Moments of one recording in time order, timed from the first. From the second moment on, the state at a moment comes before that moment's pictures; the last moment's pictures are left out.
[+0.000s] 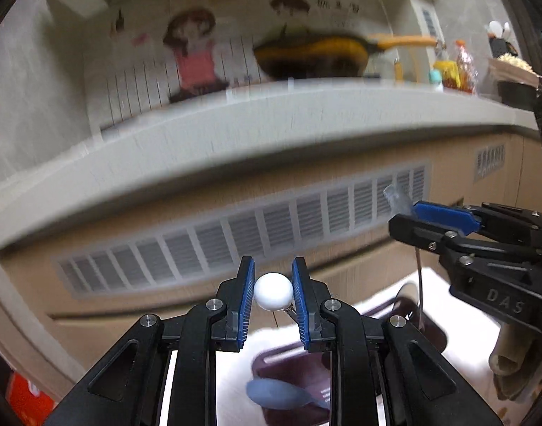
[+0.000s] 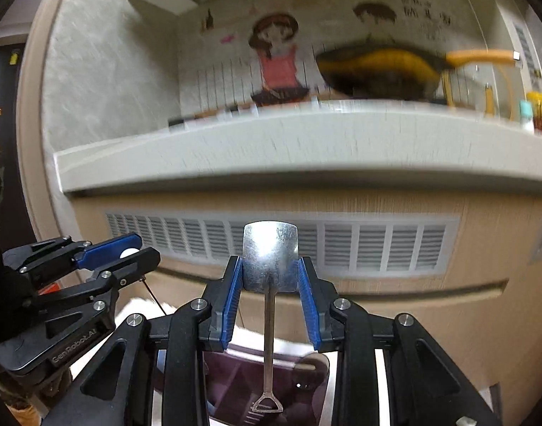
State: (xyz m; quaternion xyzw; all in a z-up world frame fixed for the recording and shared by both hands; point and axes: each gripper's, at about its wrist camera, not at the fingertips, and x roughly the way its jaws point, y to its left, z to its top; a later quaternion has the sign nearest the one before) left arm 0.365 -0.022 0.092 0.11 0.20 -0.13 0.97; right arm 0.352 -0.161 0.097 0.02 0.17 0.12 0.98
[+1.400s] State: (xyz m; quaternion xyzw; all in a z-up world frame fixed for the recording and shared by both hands) left arm 0.162 -0.018 -0.042 0.06 0.40 -0.21 0.89; right arm 0.164 -0.189 -0.013 -0.11 0.33 0.11 0.93
